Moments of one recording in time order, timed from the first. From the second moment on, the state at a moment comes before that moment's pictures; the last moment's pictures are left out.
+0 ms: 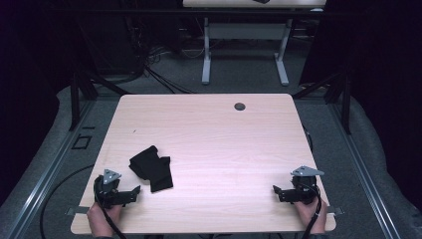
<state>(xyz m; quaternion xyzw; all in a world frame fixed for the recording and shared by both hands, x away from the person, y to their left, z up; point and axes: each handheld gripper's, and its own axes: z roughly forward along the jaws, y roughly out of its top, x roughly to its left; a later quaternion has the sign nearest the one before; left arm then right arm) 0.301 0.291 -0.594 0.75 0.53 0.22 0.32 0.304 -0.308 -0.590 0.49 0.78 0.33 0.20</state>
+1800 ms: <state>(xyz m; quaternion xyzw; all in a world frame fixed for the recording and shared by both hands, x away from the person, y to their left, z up) 0.350 0.289 -0.513 0.77 0.48 0.16 0.39 0.304 -0.308 -0.590 0.49 0.78 0.33 0.20</state>
